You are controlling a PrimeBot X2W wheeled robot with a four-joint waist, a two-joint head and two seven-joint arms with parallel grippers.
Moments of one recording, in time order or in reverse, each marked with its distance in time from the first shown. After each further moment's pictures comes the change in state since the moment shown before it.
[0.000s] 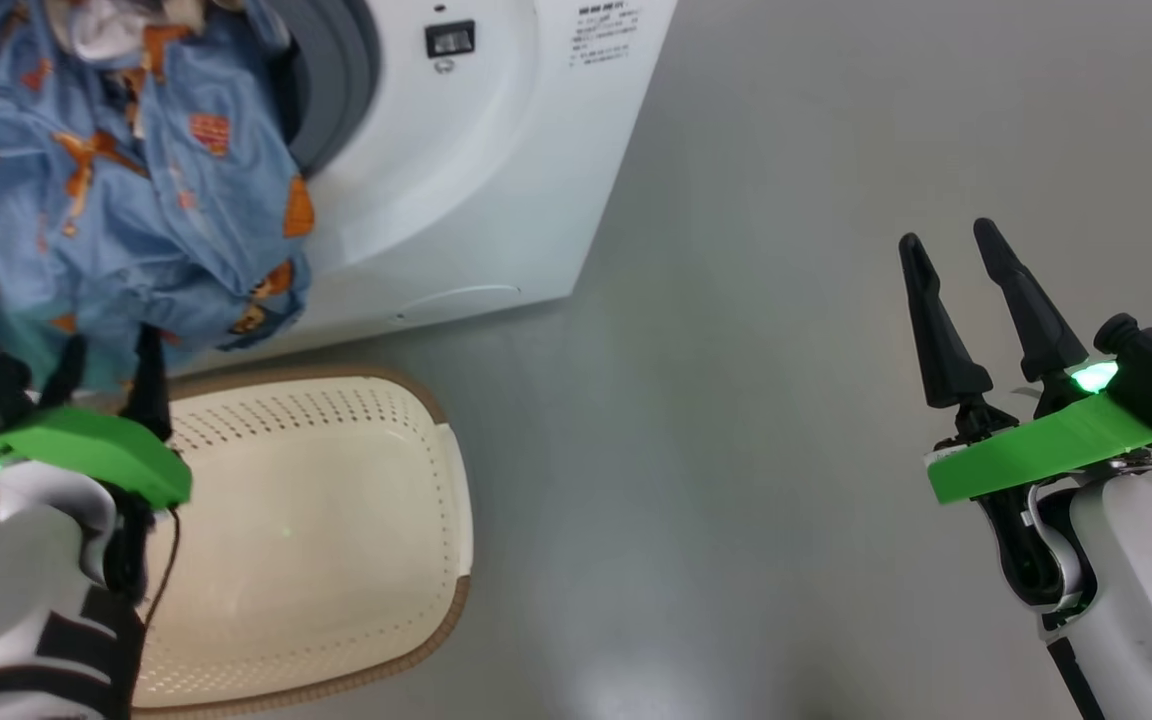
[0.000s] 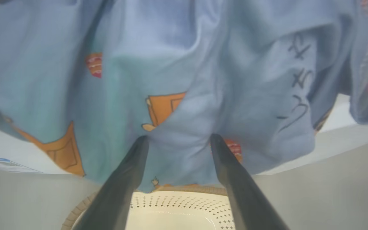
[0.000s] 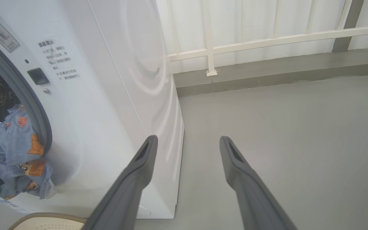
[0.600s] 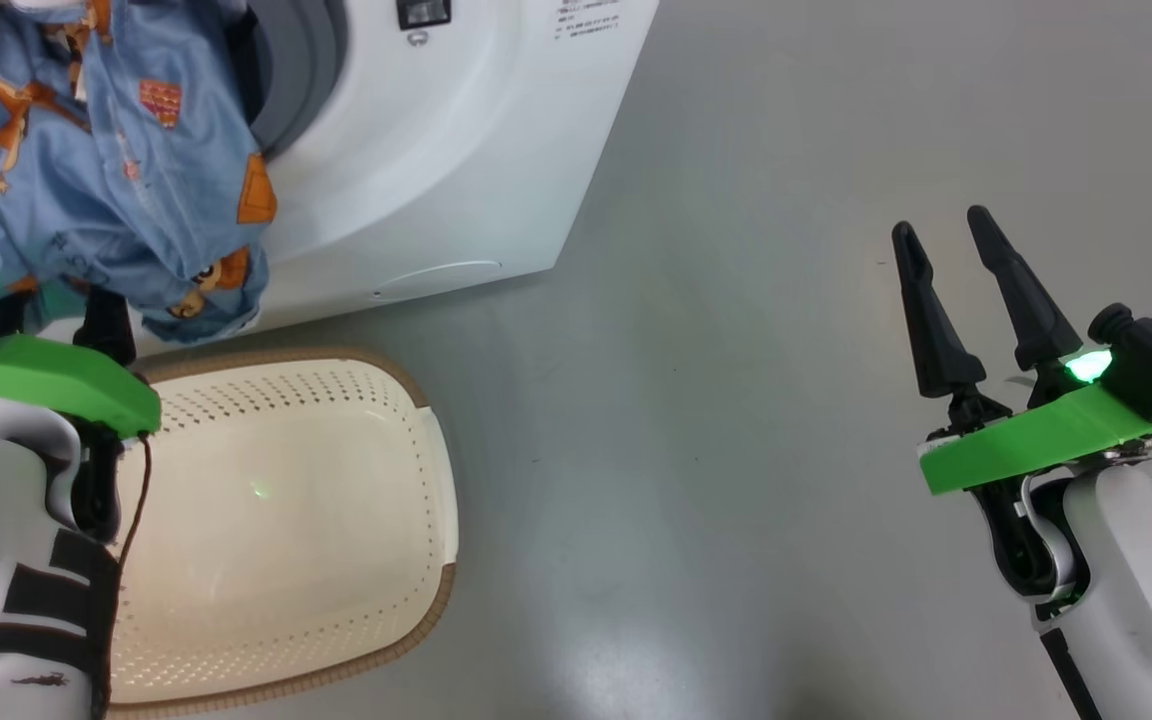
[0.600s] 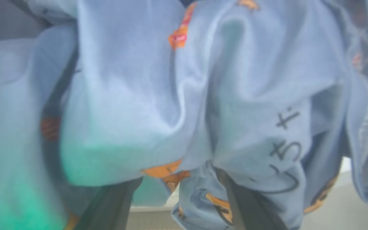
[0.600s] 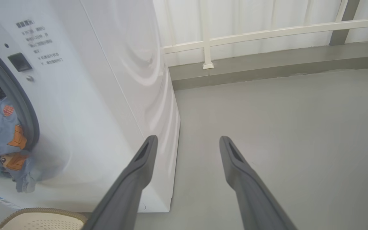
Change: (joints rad) left arm -0.069 0.018 0.043 -0.090 0.022 0.015 -0.002; right arm -0.015 0.015 -0.001 -0.001 -0.016 0.000 0.000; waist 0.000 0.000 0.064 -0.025
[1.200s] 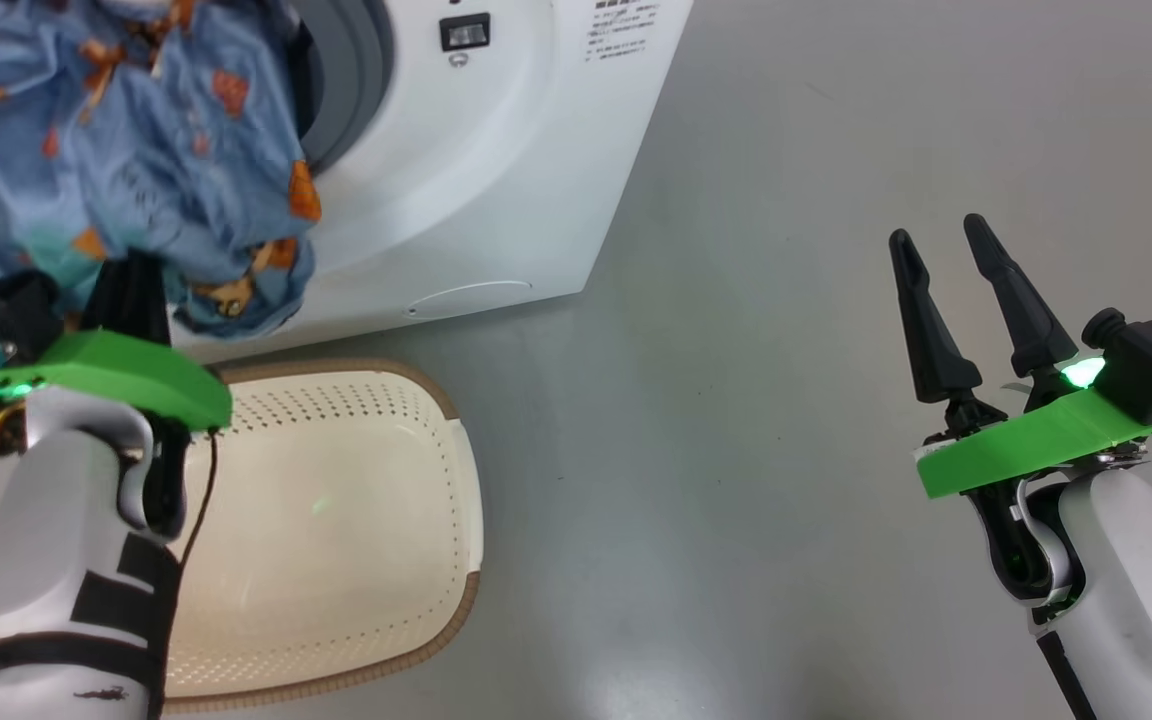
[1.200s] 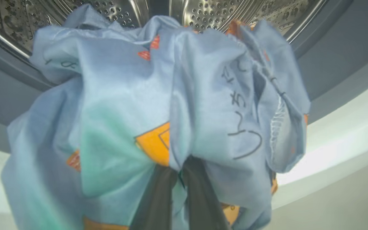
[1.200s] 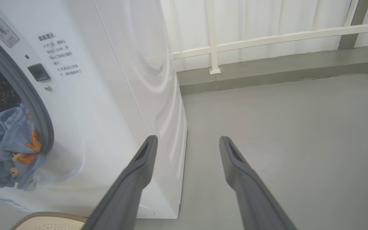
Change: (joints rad) left arm 0.057 -0.053 -0.055 -0.136 0.024 -0.013 -0.002; right arm -0.004 0.003 0.003 0.018 0.000 0.000 0.000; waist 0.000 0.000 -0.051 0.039
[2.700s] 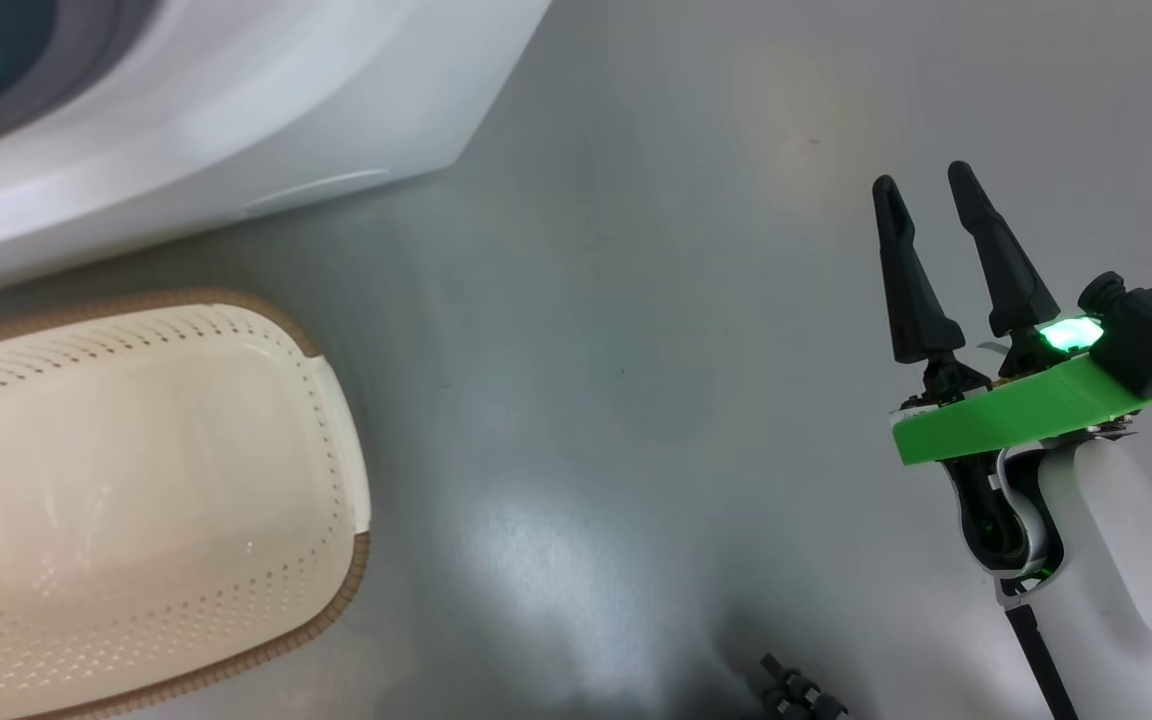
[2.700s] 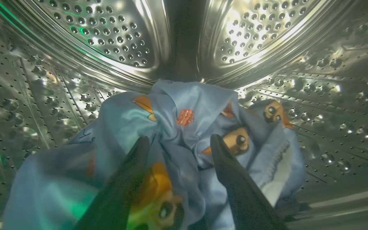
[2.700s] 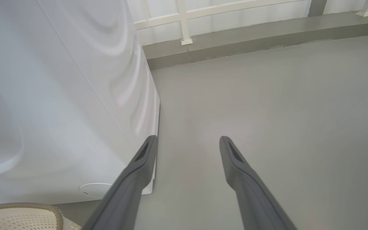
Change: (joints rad) left arm -0.713 0.269 -0.186 0.309 -0.178 -0.001 0.250; right arm -0.041 0.067 -0.023 -0.050 0.000 0.000 0.000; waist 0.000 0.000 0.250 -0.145
